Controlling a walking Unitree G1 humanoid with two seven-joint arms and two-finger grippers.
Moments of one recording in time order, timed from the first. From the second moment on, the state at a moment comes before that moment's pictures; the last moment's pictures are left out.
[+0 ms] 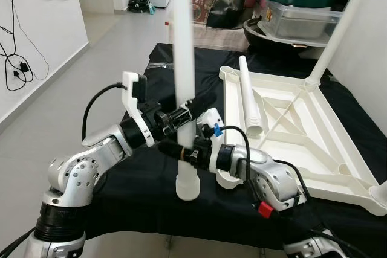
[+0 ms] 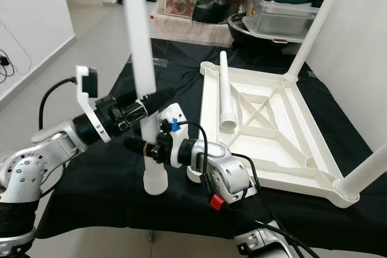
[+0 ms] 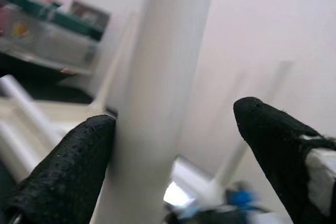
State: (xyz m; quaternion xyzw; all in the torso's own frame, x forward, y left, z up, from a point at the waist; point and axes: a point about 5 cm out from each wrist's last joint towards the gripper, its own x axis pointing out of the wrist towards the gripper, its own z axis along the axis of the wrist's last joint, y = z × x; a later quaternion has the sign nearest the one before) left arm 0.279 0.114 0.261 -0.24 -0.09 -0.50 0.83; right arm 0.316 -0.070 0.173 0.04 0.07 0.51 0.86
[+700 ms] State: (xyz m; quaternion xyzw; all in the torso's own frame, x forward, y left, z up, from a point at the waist) left arm 0.260 0.140 0.246 -0.25 -0.11 -0.44 0.86; right arm 0.367 -0.124 0.208 0.05 -0.01 0.32 0.95
